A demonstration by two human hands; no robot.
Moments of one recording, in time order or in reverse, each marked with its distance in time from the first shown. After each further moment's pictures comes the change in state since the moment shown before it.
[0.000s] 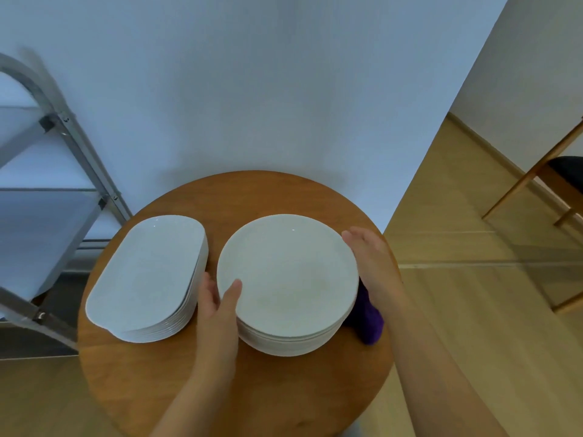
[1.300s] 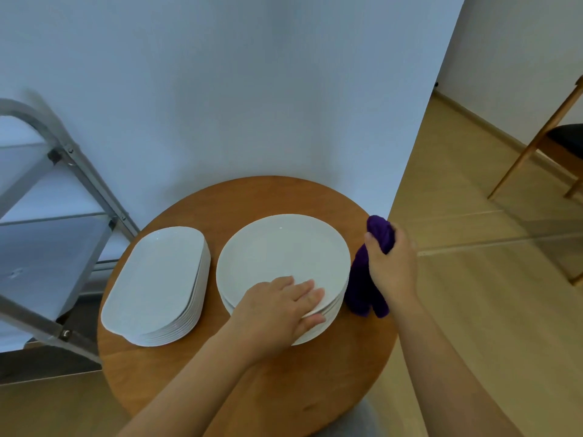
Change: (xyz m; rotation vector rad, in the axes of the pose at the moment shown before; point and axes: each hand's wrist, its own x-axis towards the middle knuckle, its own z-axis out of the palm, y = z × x) left_hand -0.020 0.038 0.036 1.733 -0.767 0.917; right_hand -0.007 0.032 -0.032 -0.270 0.471 -0.162
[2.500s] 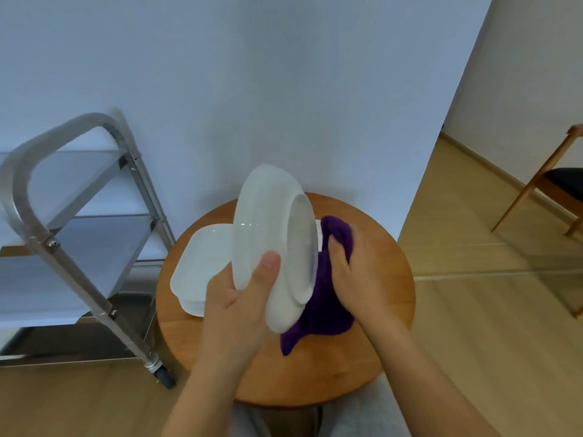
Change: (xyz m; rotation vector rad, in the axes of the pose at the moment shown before) left_hand -0.142 0.027 -0.067 -1.521 1.011 -0.382; right_hand -0.129 -0.096 0.007 0.133 -0.286 -0.418
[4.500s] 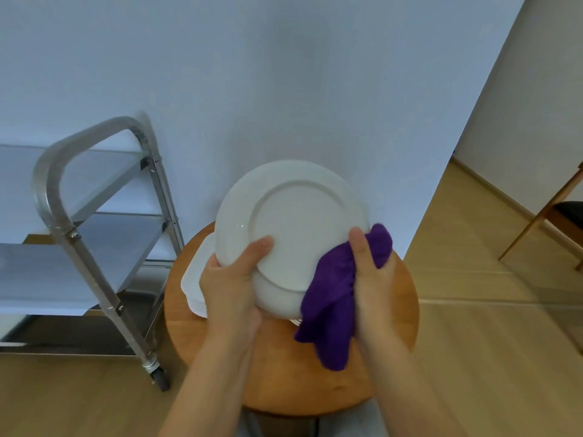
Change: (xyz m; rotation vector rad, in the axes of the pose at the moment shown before) left_hand 0.031 -0.010 -0.001 -0.453 0.280 -0.217; right_hand -0.011 -0.036 -0.002 0.665 0.201 0.302
